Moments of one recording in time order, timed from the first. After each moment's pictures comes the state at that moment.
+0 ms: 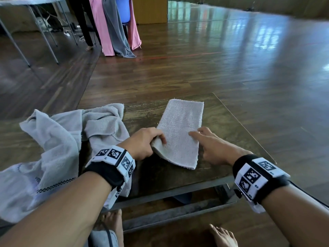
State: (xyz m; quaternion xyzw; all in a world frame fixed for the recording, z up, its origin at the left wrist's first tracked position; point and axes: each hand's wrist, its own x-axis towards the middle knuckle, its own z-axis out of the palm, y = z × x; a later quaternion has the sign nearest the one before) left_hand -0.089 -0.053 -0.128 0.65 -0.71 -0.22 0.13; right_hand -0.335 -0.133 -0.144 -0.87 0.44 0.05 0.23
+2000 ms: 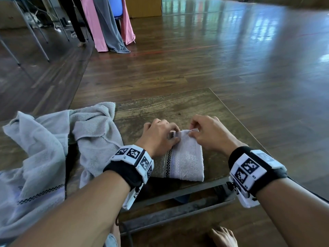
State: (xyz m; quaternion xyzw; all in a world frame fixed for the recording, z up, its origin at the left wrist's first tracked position) left_hand -0.138 -0.098 -0.152 0.68 -0.71 -0.10 0.15; right_hand -0.328 -0.159 -0.142 -0.83 0.47 -0.18 0.22
